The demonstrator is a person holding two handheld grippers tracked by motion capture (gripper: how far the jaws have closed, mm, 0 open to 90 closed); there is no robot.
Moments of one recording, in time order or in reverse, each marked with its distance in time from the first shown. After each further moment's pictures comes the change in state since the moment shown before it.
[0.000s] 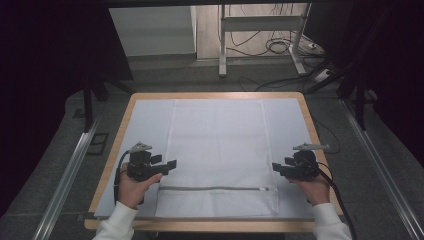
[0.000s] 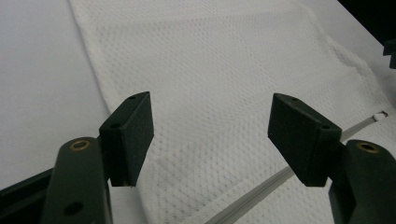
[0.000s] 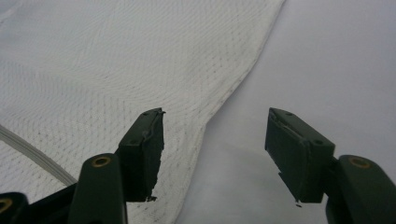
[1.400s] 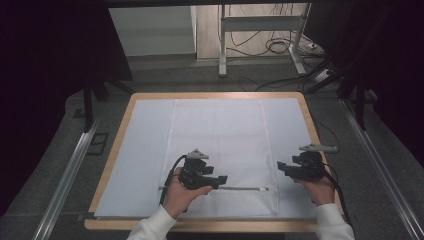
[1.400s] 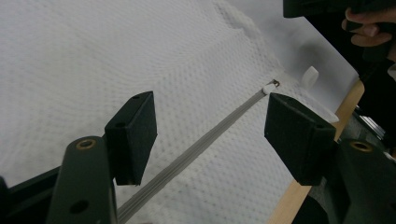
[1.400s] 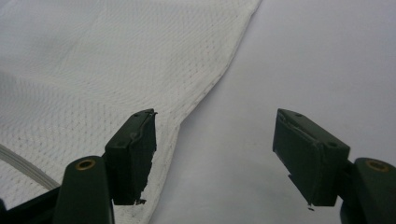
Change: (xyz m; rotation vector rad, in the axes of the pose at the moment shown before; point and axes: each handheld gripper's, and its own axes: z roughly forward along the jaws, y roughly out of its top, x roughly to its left) left arm -0.119 0.009 0.069 0.151 -0.240 0.130; right arm -0.007 -0.003 -0.011 -0.043 -0.058 -0.005
